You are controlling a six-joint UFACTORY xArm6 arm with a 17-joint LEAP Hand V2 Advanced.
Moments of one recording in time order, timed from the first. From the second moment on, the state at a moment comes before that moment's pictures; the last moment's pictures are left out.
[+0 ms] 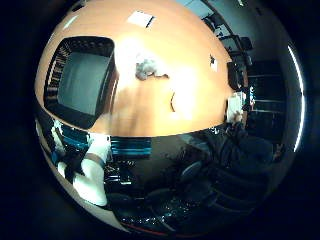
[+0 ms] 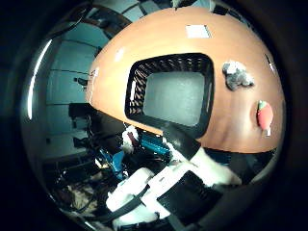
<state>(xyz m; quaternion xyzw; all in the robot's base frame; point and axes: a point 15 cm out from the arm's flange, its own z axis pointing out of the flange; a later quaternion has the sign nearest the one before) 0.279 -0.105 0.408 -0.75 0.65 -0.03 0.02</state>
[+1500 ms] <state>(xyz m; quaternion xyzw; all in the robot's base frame) 0.227 -0.460 0.264 -0.58 0.81 0.04 -0.01</state>
